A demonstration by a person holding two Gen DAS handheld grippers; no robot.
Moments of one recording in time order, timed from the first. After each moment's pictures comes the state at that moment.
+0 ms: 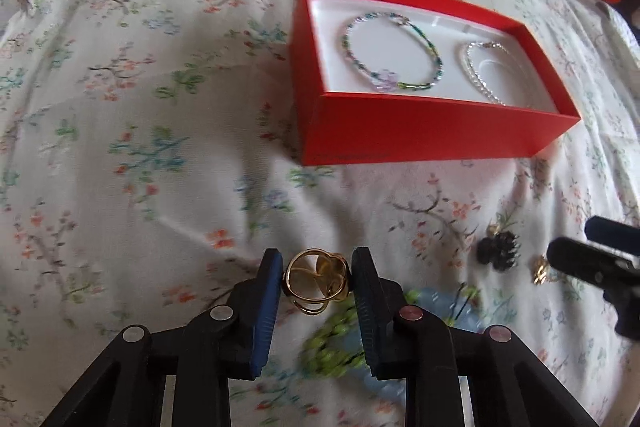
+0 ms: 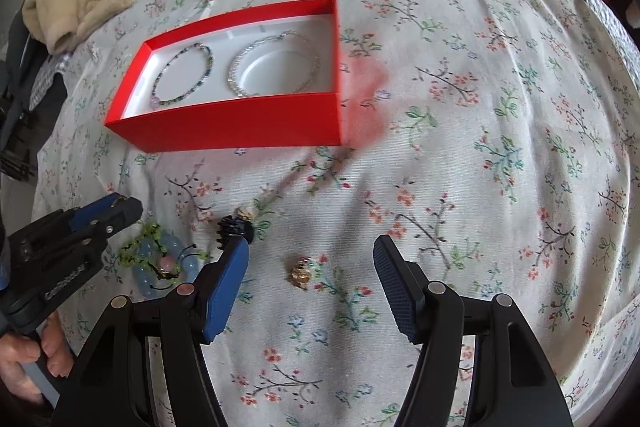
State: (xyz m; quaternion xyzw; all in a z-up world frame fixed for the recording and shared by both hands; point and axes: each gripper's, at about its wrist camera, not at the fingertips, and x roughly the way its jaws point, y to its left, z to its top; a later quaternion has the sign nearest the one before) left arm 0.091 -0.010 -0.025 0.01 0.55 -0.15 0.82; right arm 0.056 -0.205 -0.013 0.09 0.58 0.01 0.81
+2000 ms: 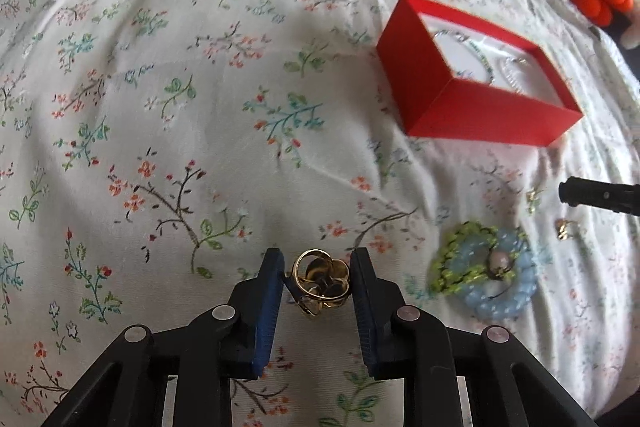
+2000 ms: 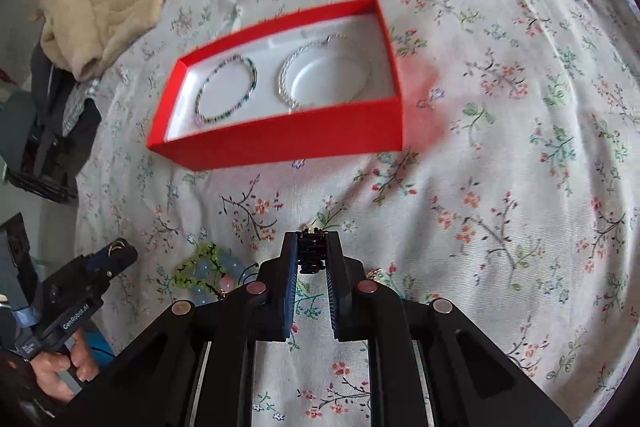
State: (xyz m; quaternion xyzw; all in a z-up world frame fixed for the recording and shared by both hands) left arm 0.068 0.071 -0.020 -0.02 0.53 -0.17 0.83; right arm 0.066 -0.199 -0.012 0.17 0.57 0.05 0.80
